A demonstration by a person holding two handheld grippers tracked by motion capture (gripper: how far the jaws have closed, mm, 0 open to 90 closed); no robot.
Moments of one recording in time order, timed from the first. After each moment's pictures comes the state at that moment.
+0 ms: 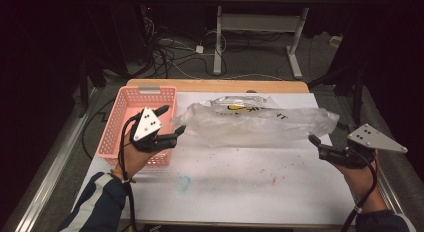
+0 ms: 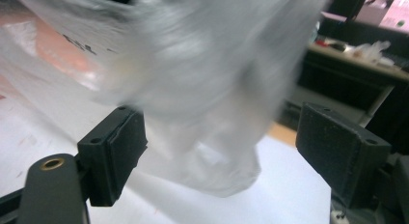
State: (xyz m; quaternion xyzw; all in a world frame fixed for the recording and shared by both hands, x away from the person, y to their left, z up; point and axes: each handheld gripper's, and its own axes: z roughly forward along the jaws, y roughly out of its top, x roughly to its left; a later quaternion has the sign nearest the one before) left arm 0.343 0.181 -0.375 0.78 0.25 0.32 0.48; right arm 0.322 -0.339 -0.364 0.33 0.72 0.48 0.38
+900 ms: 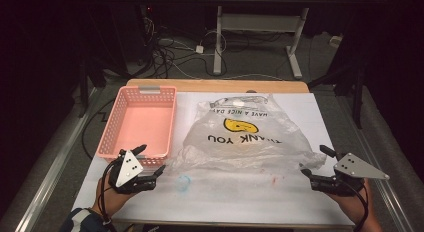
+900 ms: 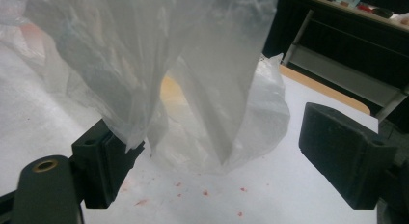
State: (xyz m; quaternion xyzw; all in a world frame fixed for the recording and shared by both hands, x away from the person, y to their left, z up) left arm 0.285 0.221 -0.433 0.80 0.29 0.32 0.41; right arm 0.289 -0.327 -0.411 0.32 0.76 0.45 0.34
